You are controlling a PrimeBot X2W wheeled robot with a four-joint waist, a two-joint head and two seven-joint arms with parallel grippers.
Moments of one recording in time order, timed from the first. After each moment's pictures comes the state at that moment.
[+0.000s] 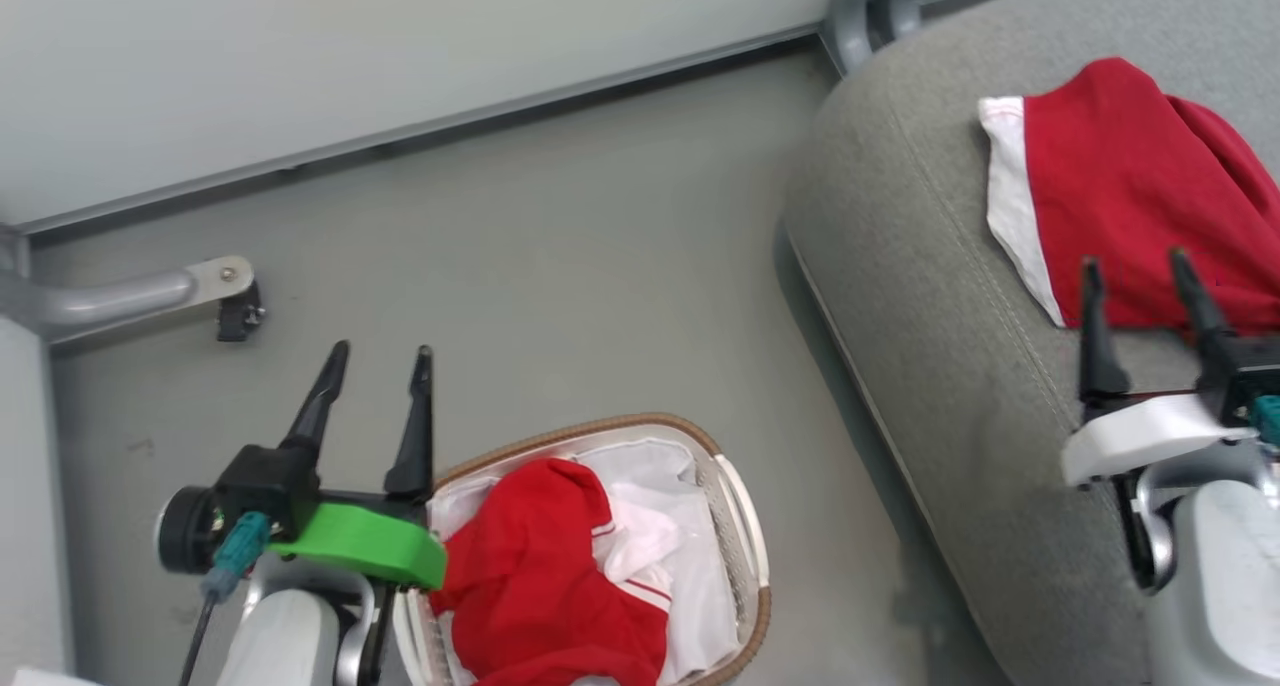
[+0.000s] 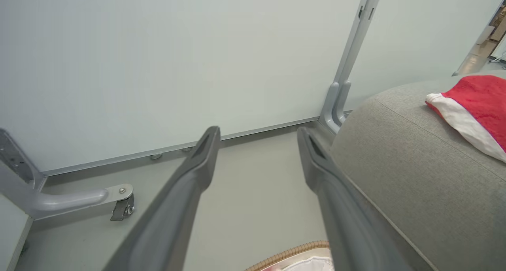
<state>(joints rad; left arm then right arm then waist) -0.21 0.11 -0.18 0.27 -0.24 -0.13 -0.26 -0.32 -0.08 -0.22 0.29 -0.04 0.13 -0.26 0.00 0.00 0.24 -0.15</state>
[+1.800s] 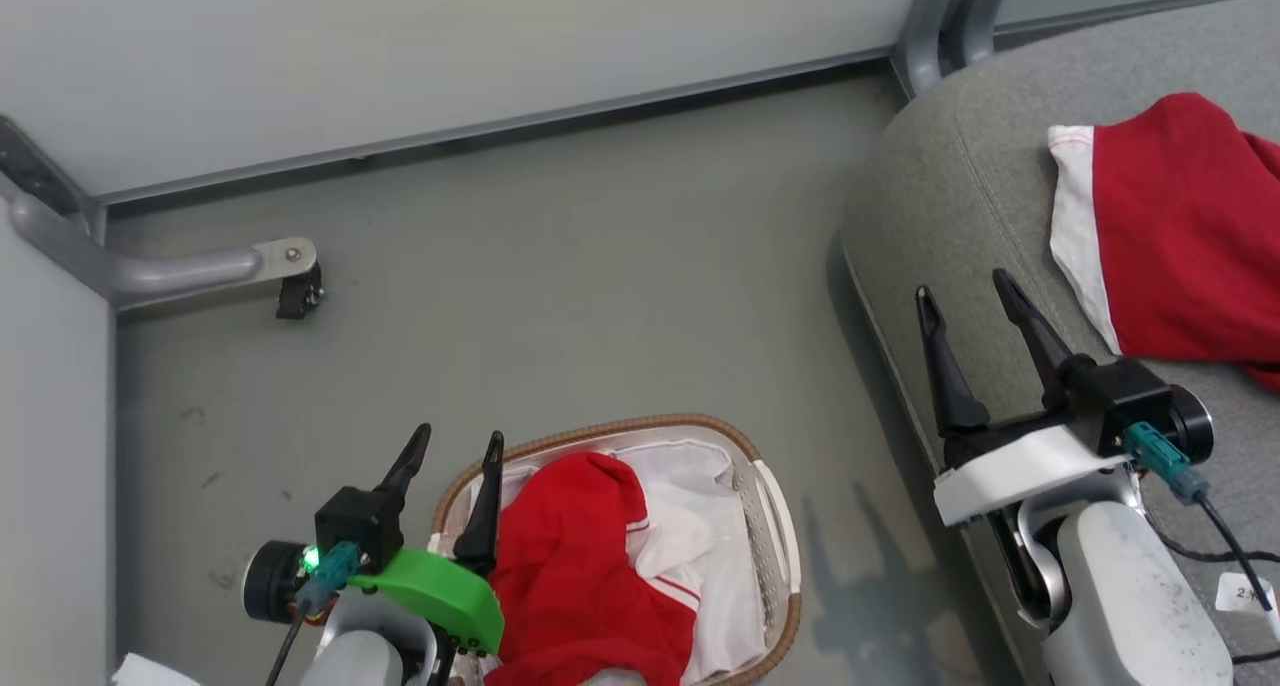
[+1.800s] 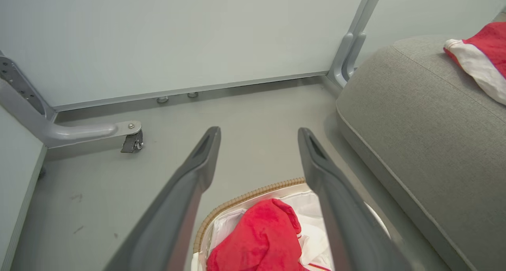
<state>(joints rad) -0.19 0.08 -0.28 0.46 -0.27 -0.13 -0.26 -0.27 -0.05 0.05 0.22 0.11 0.13 -0.26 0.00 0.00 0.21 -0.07</state>
